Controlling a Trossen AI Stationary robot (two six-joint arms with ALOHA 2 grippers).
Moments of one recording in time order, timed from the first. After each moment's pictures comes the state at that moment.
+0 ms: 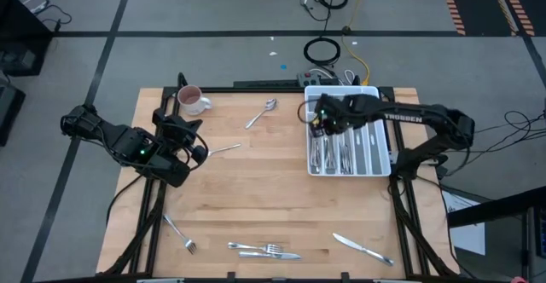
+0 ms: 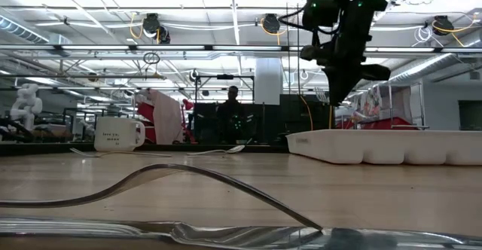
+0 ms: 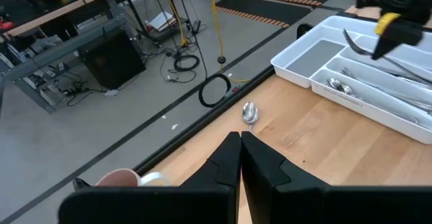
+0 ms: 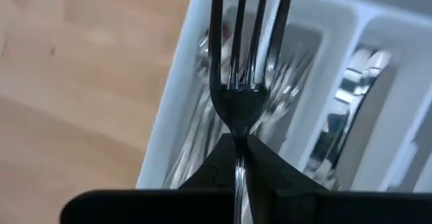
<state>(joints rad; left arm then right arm) -0.47 1.14 1.32 -1.45 -1.11 -1.04 -0.39 1.46 1.09 -0.88 0.09 0.91</state>
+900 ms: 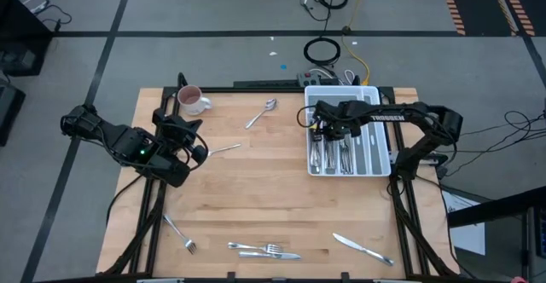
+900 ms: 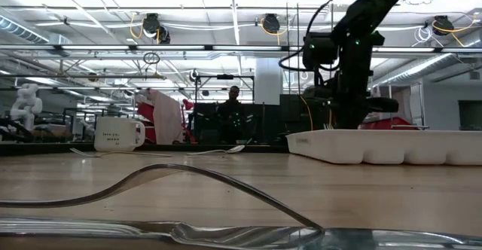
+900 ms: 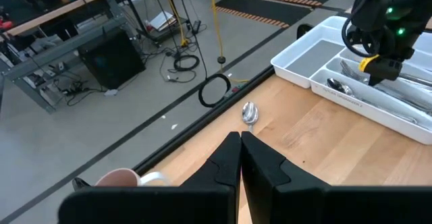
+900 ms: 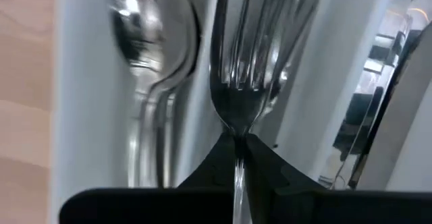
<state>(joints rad) -0.47 1.14 1.32 -1.45 -1.11 -1.04 -0.44 1.58 0.92 -0.70 0.02 0.96</state>
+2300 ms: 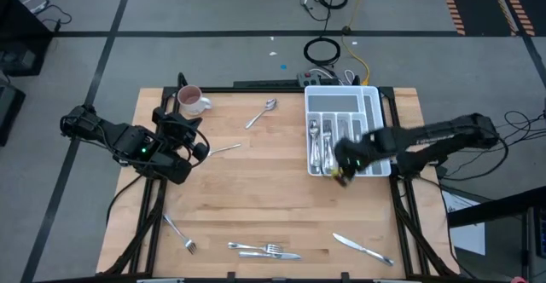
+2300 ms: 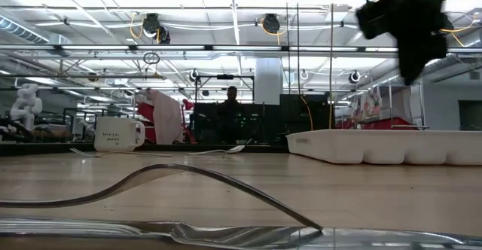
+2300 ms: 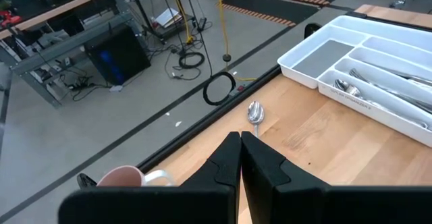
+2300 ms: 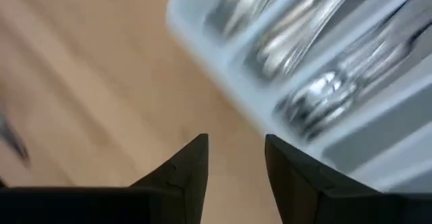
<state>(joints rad) -0.44 1.14 1.32 -1.45 -1.10 -1.04 0.14 1.20 0.95 -1.04 -0.01 0.94</state>
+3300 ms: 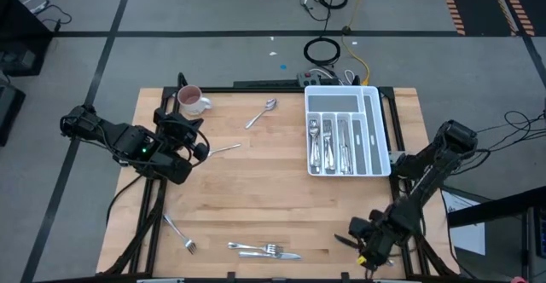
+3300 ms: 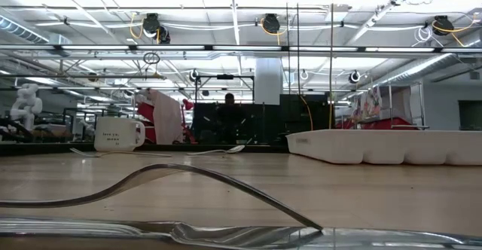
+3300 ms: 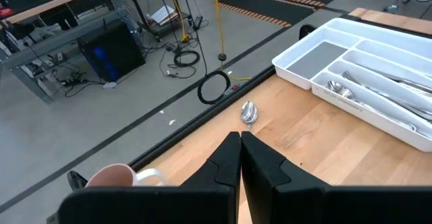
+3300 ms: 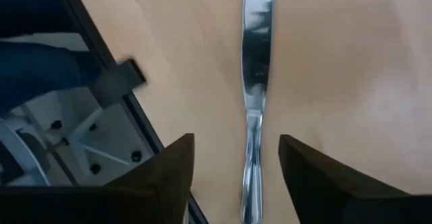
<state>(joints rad) -0.44 1.14 1.32 -1.42 -1.09 -1.04 0.94 1.53 0.95 -0.66 -0.11 1.47</state>
